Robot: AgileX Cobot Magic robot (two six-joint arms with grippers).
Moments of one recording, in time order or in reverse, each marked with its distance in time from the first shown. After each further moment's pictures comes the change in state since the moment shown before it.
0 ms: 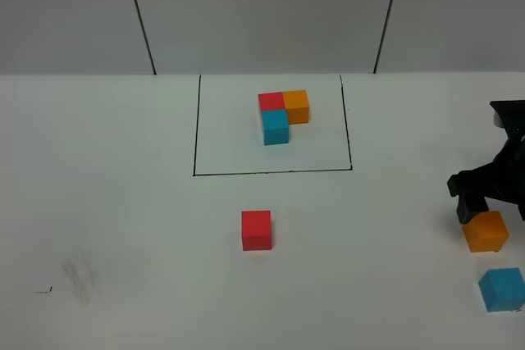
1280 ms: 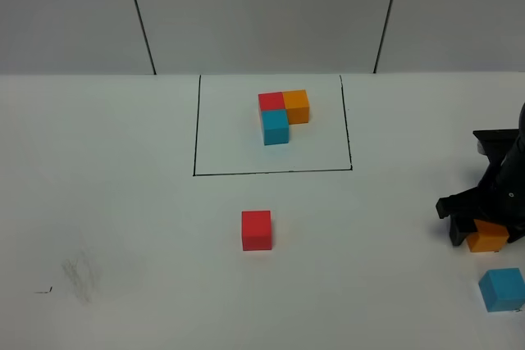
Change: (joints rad) left arm 0.000 0.000 0.000 0.000 0.000 0.000; right arm 0.000 0.154 0.000 -0.008 -0.068 0.000
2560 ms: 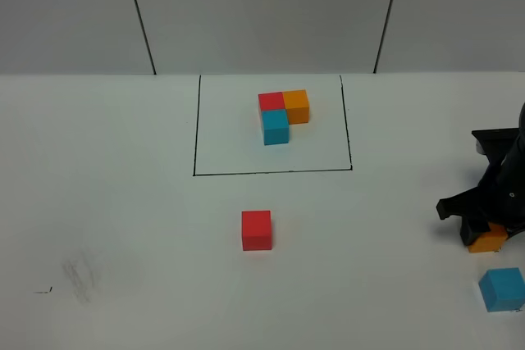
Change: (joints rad) left arm 0.000 0.000 0.000 0.000 0.000 0.000; right arm 0.000 0.000 -0.001 -0.002 0.007 -0.023
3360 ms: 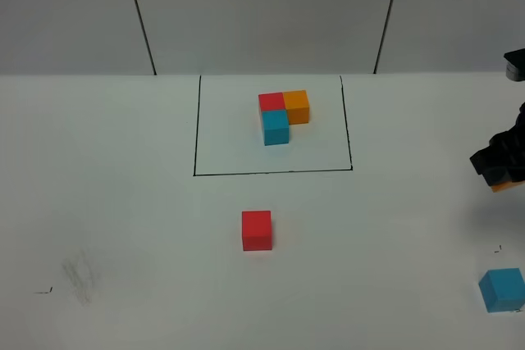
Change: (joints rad) left arm 0.000 0.000 0.000 0.000 0.000 0.000; right arm 0.000 -0.382 -0.042 0.099 0.165 -0.301
